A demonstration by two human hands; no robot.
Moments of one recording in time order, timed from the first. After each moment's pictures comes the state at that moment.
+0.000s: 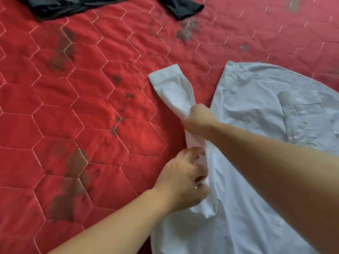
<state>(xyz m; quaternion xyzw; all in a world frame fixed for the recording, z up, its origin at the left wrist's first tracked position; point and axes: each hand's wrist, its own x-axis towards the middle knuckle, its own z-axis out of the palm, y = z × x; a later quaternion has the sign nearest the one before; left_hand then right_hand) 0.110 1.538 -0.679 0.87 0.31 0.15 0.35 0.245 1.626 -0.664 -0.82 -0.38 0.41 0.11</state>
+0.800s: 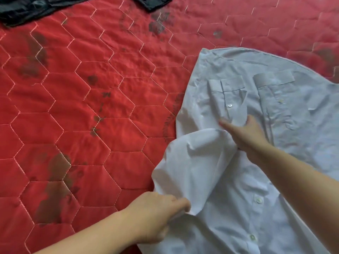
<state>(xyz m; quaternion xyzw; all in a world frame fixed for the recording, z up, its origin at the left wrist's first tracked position) 0.073 1.499 -0.671 0.91 0.14 -0.20 0.34 0.356 1.496 -0.682 -0.83 -0.11 0.39 0.37</state>
